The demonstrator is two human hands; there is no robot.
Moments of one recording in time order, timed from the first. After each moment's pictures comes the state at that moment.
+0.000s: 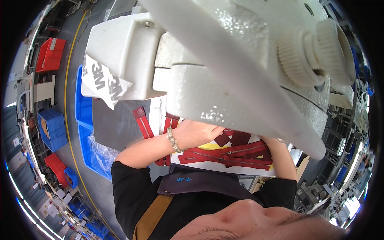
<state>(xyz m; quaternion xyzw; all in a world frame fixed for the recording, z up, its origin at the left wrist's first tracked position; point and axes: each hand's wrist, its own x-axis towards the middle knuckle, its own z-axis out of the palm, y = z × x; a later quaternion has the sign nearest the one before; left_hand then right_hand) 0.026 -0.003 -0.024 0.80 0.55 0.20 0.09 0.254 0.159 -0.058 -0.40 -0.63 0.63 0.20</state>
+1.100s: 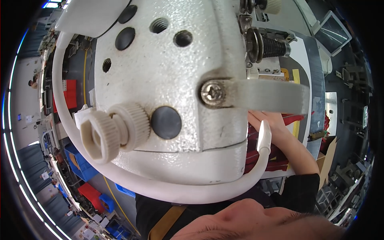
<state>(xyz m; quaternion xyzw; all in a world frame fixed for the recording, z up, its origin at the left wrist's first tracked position) 0.029 0.010 -0.010 0.78 0.55 0.22 0.20 0.228 0.168 -0.009 -0.13 -0.97 0.09 0.18</state>
